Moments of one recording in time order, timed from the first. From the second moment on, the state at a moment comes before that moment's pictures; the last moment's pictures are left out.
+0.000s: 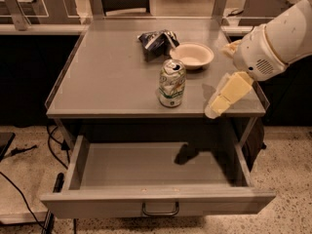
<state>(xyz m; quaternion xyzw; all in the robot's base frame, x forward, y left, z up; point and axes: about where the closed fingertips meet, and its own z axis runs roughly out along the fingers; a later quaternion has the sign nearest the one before) 0.518 -0.138 0.926 -0.57 0.75 0.12 0.31</state>
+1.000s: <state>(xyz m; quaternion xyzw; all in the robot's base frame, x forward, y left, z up) 0.556 -0.129 0.900 -0.55 0.74 0.12 0.36</state>
